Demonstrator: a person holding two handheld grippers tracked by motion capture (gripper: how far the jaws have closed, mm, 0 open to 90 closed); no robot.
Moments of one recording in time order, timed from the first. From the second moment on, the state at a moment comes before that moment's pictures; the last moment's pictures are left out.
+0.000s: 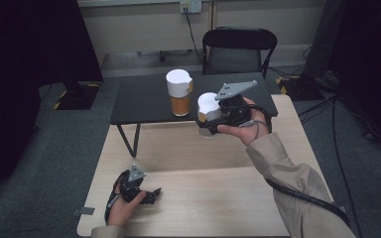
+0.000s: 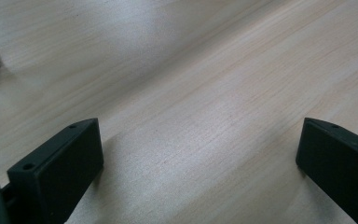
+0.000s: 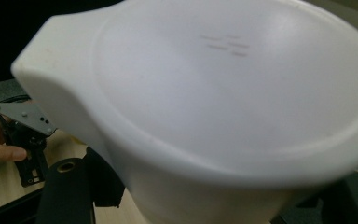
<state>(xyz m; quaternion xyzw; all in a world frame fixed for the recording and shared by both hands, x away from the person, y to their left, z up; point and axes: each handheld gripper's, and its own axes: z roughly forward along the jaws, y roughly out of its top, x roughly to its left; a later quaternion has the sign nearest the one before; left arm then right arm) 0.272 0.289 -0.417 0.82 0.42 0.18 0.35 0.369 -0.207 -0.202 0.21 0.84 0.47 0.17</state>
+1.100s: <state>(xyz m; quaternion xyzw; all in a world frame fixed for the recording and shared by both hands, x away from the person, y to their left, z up) 0.272 0.289 -0.417 0.82 0.42 0.18 0.35 0.384 -0.199 -0.182 0.25 0.82 0.48 0.21</state>
